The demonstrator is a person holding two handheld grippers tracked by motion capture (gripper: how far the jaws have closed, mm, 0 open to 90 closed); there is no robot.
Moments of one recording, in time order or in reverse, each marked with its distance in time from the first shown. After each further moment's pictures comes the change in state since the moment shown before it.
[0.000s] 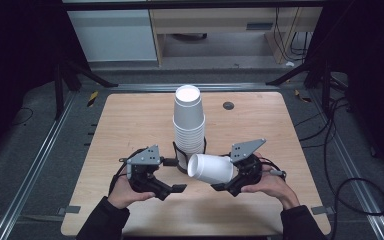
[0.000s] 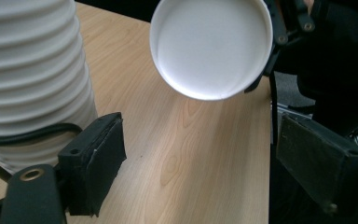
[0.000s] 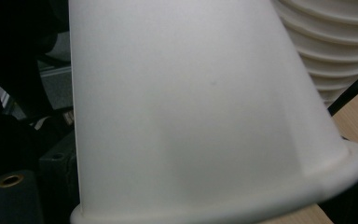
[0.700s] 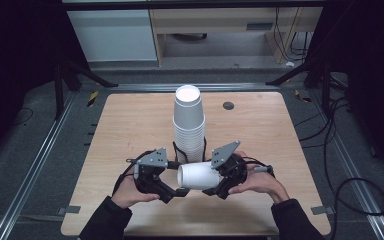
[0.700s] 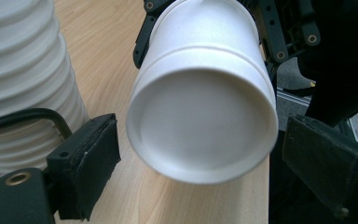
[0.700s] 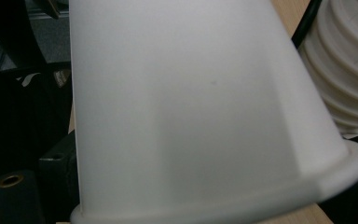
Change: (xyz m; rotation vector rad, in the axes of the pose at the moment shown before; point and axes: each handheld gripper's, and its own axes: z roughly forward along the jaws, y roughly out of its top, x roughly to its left) left arm 0.001 -0.002 0.016 0.066 -0.028 0.006; right arm 0.006 0.017 0.037 0.187 0.037 -0.121
